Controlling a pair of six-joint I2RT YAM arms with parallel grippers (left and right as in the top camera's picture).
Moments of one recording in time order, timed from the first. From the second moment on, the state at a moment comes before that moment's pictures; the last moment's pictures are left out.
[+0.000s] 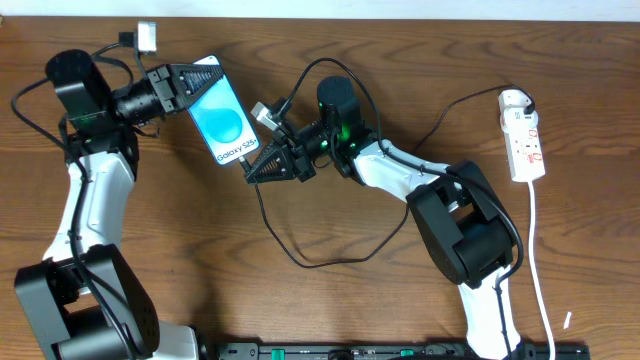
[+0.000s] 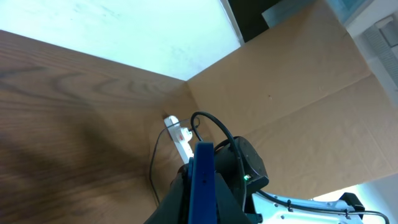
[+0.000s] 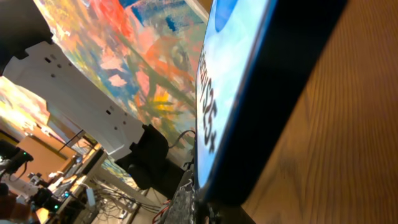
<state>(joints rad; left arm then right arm) 0.27 1.64 1.12 0.33 1.36 -0.79 0.60 2.20 1.40 0.67 -1.54 0.57</state>
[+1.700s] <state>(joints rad) 0.25 1.64 1.12 0.34 1.34 -0.79 0.60 2.20 1.40 0.74 -1.54 0.74</state>
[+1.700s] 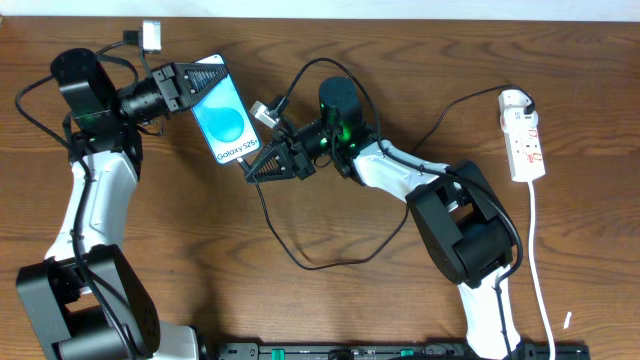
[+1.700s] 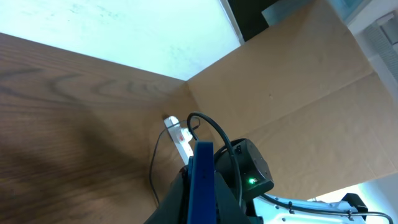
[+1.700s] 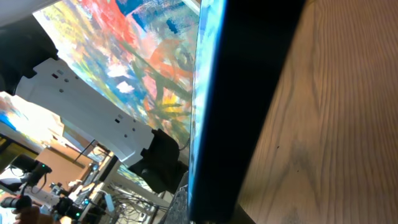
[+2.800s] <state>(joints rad) 0.26 1.64 1.12 0.34 1.33 -0.79 0.58 2.20 1.40 0.75 -1.53 0.74</state>
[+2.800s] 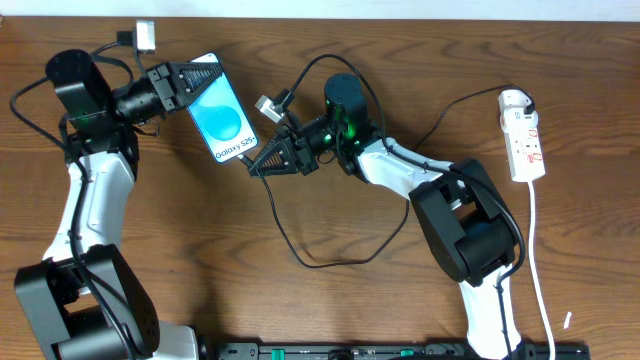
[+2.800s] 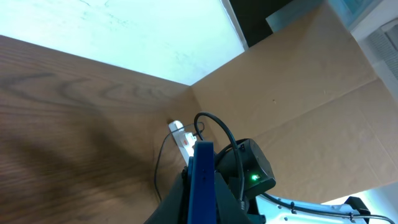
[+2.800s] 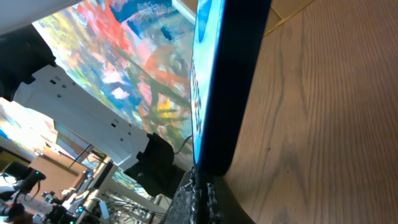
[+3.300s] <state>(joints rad) 0.26 1.64 1.12 0.34 1.27 -0.78 0.58 2.20 1.40 0.74 -1.47 0.80</state>
